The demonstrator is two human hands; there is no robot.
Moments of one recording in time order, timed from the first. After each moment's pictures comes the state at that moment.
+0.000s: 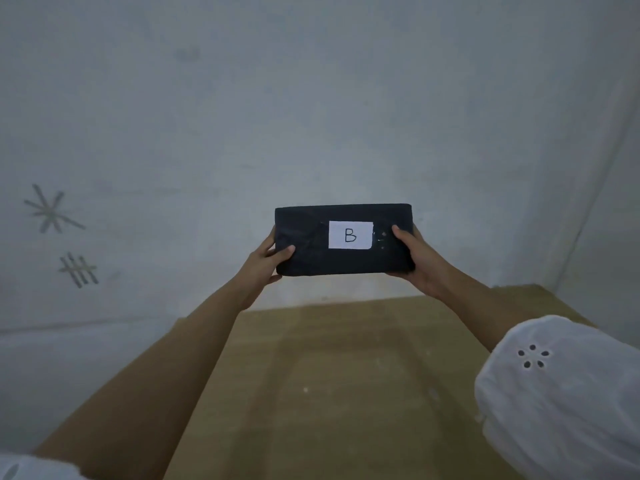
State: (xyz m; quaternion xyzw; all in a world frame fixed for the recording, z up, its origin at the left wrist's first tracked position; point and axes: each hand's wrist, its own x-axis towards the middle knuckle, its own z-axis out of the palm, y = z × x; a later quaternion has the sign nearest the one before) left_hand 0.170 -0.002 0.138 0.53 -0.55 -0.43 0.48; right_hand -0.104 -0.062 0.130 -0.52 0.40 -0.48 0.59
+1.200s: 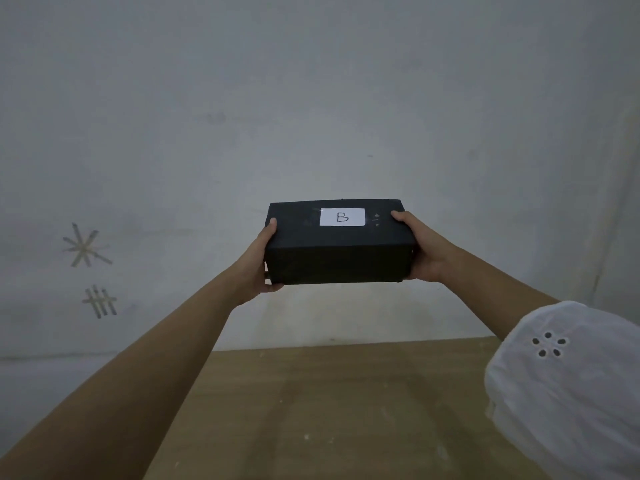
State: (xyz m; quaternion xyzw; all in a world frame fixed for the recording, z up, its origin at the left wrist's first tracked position) left_hand 0.167 -0.010 0.221 0.53 -0.42 -0.51 0.54; right_hand -0.106 -0.072 0.234 -0.47 0.44 -0.43 0.64
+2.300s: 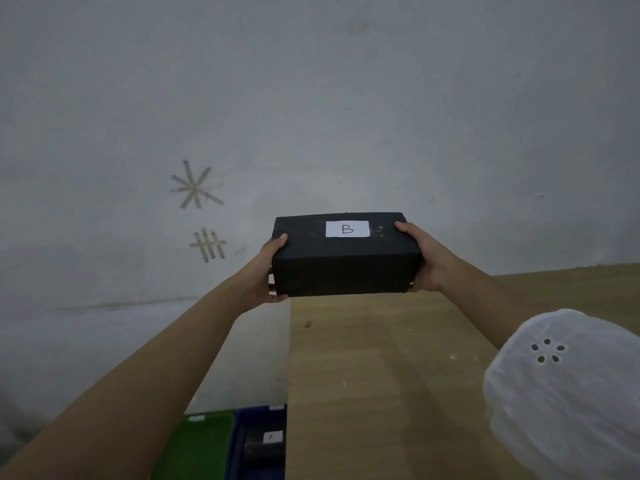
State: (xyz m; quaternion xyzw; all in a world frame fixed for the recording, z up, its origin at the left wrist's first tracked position) left_hand 0.503 0.078 0.119 0.59 -0.35 -0.56 0.46; right_hand 0.231 0.022 0.124 -0.35 0.53 -0.40 0.67
